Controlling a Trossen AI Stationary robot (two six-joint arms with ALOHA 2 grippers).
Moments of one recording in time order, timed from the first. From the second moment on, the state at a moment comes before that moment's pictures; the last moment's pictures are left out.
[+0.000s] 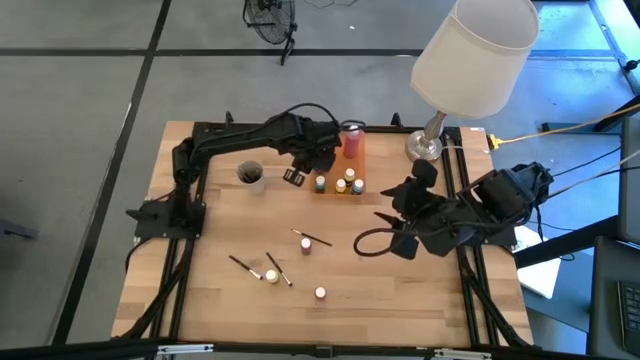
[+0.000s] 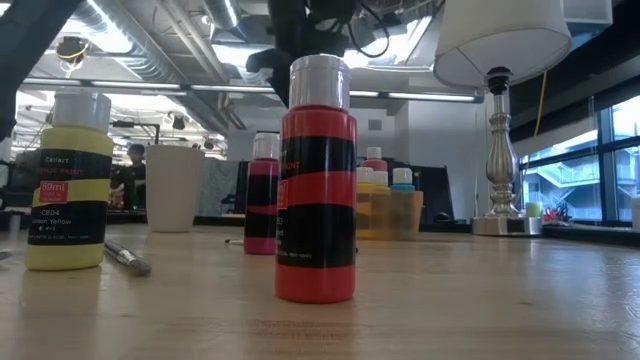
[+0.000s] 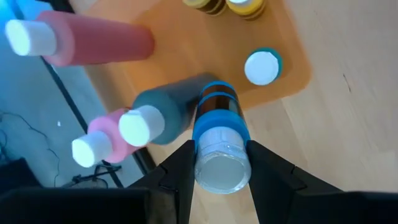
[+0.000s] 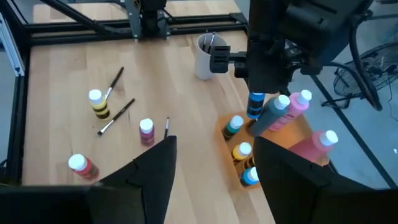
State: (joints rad) left arm 0.27 1.96 1.96 -1.28 -0.25 0.74; right arm 0.56 1.68 2.25 -1.55 0.70 0.57
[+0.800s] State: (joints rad) left arm 0.28 2.05 1.96 -1.25 -0.18 0.82; right arm 0.56 1.68 2.25 -1.57 0.68 0.60
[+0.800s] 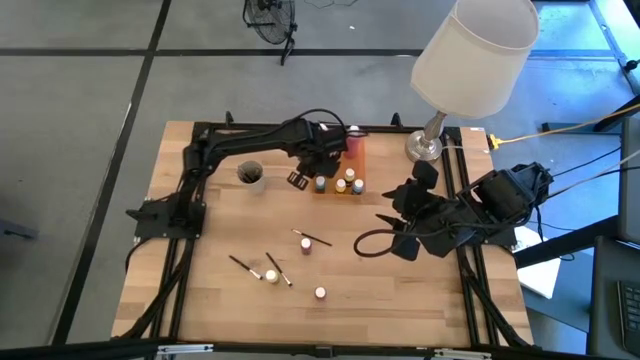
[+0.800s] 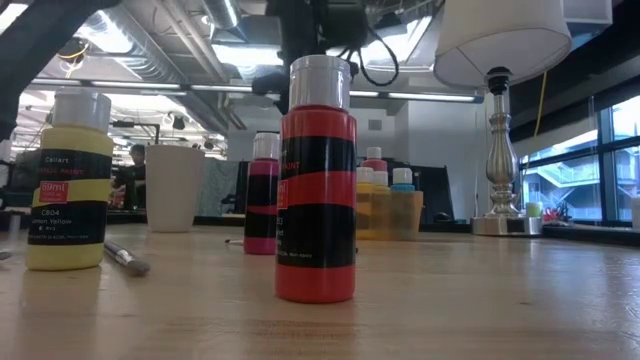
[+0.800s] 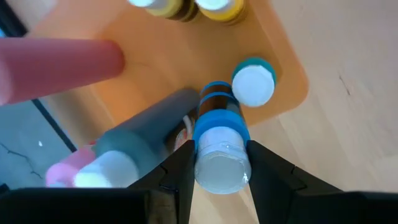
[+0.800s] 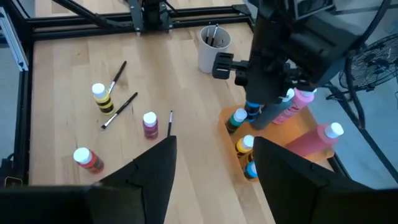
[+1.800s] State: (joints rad) left arm 0.28 2.15 1.96 -1.24 -0.11 0.90; right arm 0.56 1.68 2.25 -1.57 0.62 0.59
